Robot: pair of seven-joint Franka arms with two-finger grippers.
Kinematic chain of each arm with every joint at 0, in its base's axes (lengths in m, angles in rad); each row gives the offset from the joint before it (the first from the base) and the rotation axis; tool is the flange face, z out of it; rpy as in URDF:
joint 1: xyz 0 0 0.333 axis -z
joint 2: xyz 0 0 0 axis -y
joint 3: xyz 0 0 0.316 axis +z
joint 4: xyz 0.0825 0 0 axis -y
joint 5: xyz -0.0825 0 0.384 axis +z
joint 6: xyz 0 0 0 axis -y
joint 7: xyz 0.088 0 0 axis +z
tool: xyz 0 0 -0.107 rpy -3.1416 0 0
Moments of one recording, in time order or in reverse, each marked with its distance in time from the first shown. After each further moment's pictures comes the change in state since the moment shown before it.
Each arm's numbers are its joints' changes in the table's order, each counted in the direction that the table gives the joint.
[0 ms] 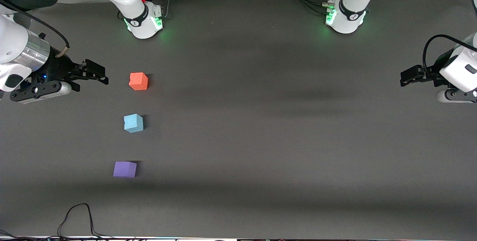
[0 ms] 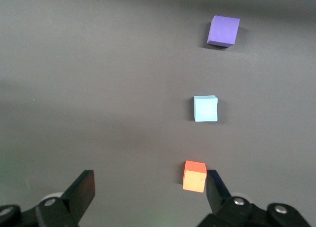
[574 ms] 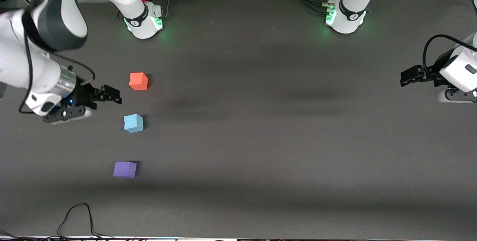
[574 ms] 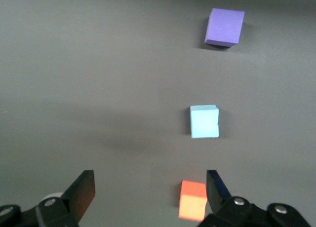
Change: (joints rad) left arm 0.000 0.000 0.000 0.000 0.000 0.000 0.000; right arm 0.001 -0.016 -0.002 -0.163 0.010 0.183 0.012
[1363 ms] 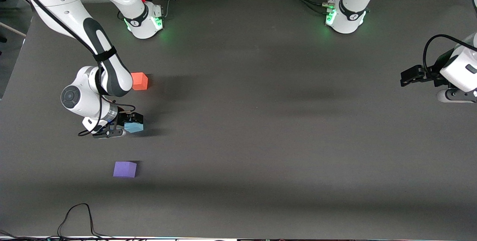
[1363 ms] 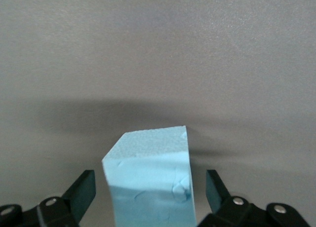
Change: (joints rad) left arm 0.000 0.000 0.000 0.001 0.000 0.000 0.000; right arm 0.088 -0.338 -0.003 -0.408 0.087 0.729 0.162
